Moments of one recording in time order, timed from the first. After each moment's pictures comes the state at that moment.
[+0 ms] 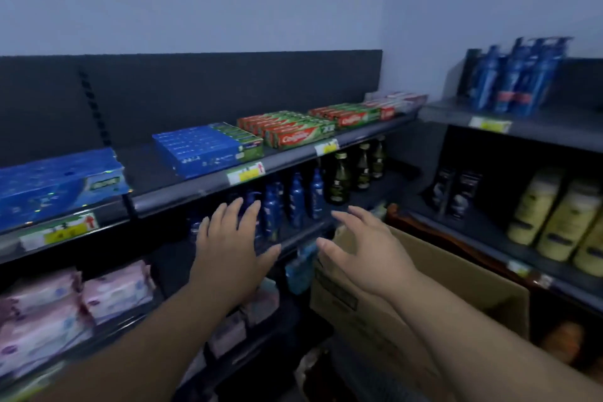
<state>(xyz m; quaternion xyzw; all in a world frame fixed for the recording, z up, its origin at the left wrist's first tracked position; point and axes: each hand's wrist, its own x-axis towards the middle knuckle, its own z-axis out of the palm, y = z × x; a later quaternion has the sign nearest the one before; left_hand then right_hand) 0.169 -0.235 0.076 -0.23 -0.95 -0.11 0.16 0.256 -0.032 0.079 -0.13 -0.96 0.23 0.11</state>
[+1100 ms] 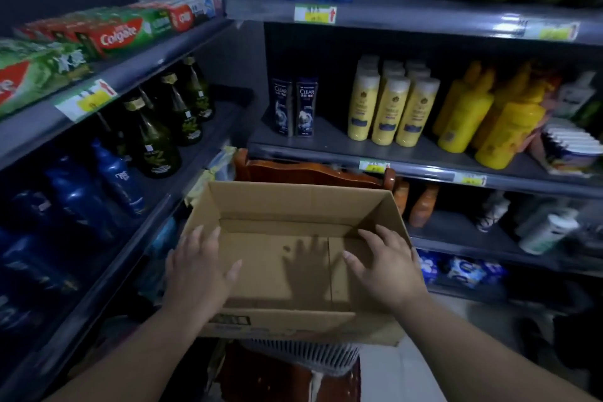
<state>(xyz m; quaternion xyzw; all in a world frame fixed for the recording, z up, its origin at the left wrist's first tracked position) 0.063 -0.011 -0.092 -0.43 -0.89 -0.11 -0.08 0.317 0.123 -0.090 -0.57 -0.80 0.18 0.04</state>
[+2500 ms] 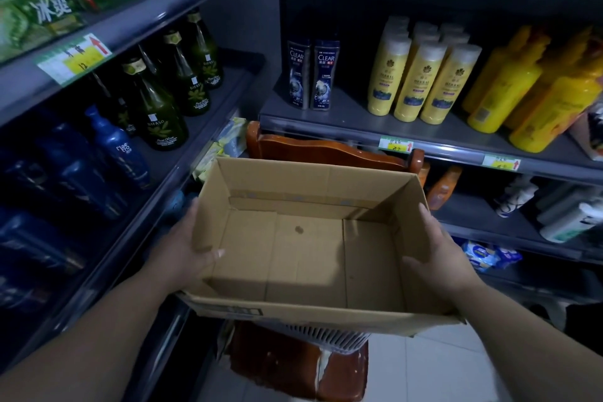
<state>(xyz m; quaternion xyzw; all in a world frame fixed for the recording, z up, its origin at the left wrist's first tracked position) -0.010 -0.010 -0.114 -0.36 -0.87 -0.20 -0.27 0.358 0.171 -0.132 -0.57 -0.76 0.29 0.09</state>
